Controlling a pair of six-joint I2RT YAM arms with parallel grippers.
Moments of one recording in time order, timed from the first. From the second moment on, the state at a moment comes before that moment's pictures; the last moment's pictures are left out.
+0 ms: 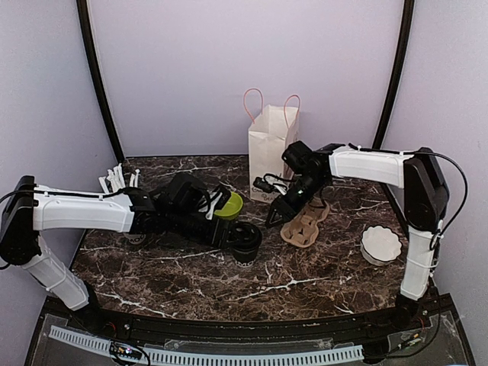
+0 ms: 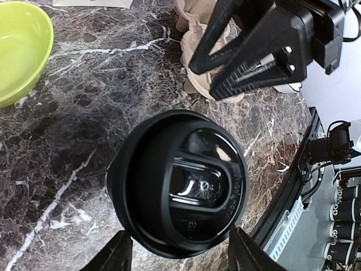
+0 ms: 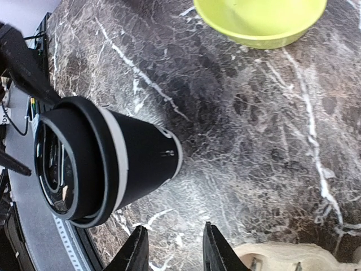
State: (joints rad) left arm -0.91 1.52 0.97 -0.22 0.24 -0.57; right arm 0.66 1.95 1.54 -0.86 -0.63 -0.23
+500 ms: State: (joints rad) left arm -0.89 1.34 0.98 -0.38 0.08 -0.68; right arm 0.65 1.76 1.38 -0.82 -0.66 -0.18
